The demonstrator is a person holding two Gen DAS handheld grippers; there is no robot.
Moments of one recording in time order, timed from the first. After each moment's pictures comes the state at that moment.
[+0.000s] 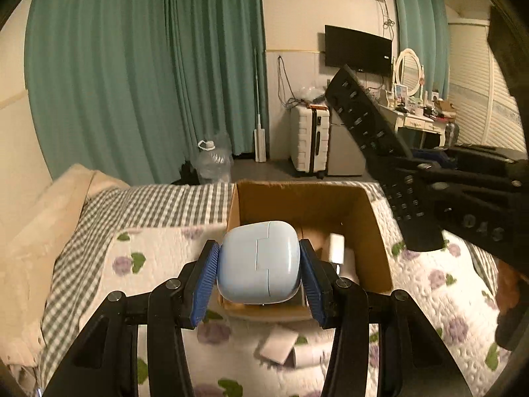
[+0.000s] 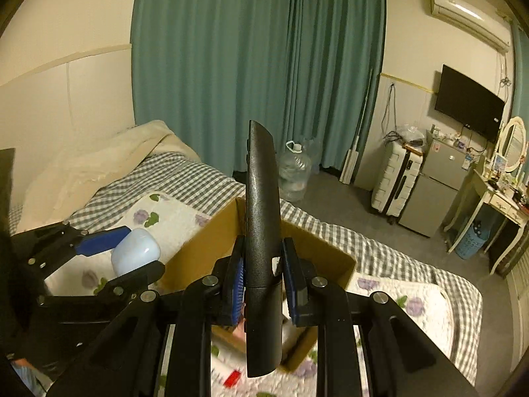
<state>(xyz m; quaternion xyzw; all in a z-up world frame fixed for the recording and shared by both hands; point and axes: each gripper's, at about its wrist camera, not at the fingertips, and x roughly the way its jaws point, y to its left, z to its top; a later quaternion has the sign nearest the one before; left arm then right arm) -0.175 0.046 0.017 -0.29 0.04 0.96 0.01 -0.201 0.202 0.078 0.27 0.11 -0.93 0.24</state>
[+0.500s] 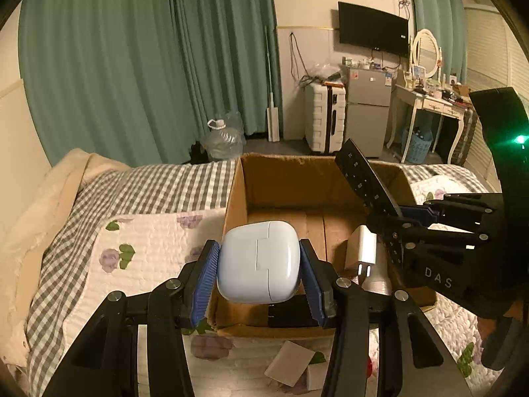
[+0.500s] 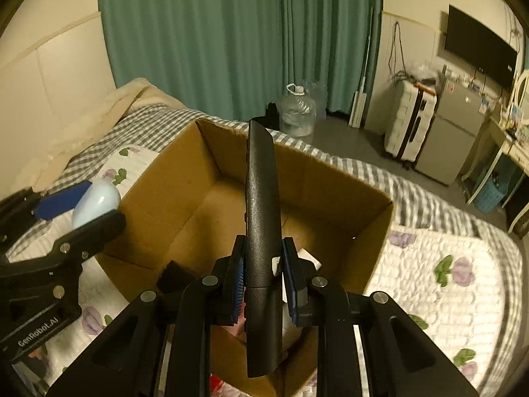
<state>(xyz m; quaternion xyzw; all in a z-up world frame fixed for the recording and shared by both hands) -0.224 0.053 -0.033 -0.34 0.04 0.94 -0.02 -0.273 0.213 -0.022 0.38 0.08 -0.89 0.24</state>
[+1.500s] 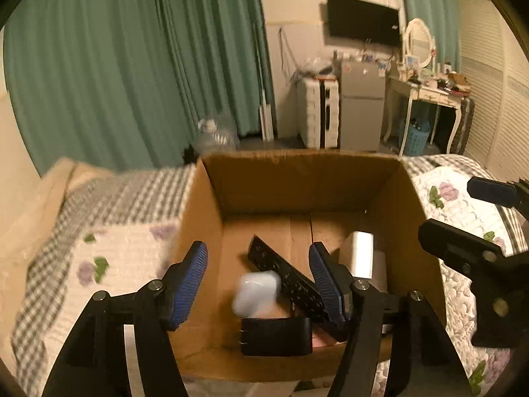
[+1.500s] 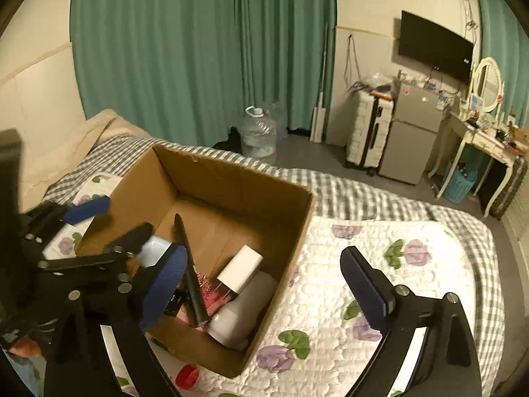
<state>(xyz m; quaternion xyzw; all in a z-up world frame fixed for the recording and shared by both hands) -0.247 0.083 -0.049 -0.32 0.07 0.94 -0.01 -0.244 0.267 -0.001 0.33 0.06 -0.93 0.15</state>
